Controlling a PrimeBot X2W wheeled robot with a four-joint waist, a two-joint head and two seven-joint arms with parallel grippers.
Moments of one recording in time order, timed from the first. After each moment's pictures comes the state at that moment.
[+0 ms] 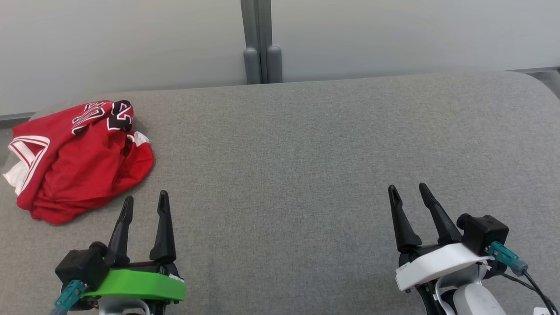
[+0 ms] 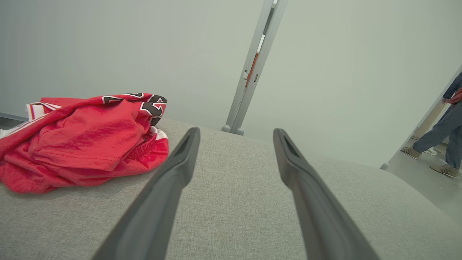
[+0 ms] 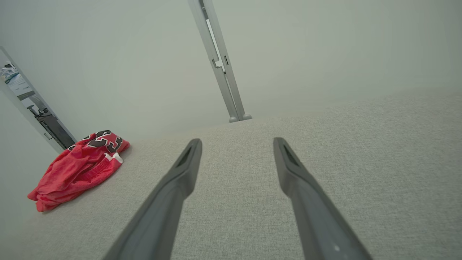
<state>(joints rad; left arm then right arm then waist) 0.00 0.04 -0.06 0.05 -0.42 -0.10 -0.19 -0.05 -0.05 0.14 0.13 0.34 0.13 -0.19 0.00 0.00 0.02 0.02</state>
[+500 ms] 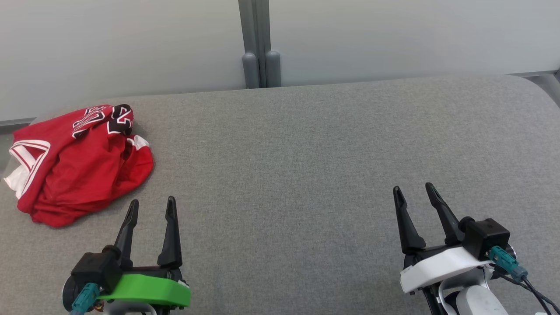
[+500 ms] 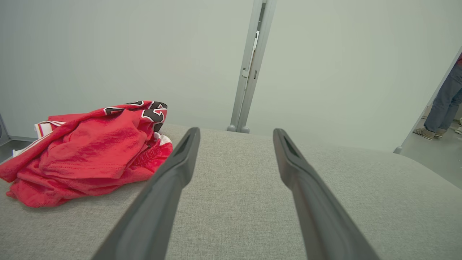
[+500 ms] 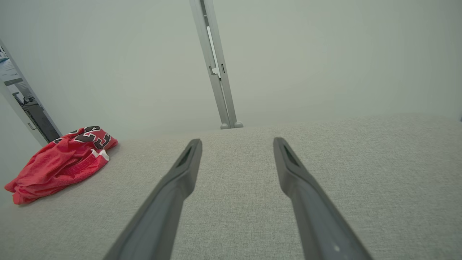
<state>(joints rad) 0.01 0.05 -0.07 0.08 -0.31 -0.09 -0.22 -0.04 -0.05 0.12 0.13 0.24 0.13 -0.22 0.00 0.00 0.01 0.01</state>
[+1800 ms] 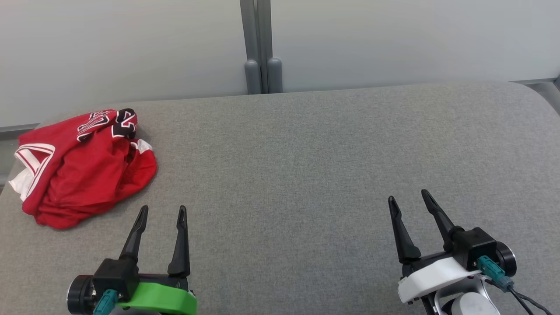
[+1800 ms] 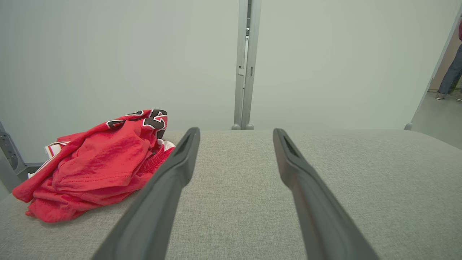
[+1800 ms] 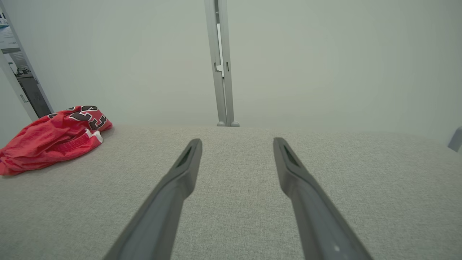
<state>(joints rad) 0.02 0.05 -0.09 0.11 -0.17 -0.09 -0.26 -0.03 -0.05 0.12 0.16 0.11 0.13 -0.26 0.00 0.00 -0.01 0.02</state>
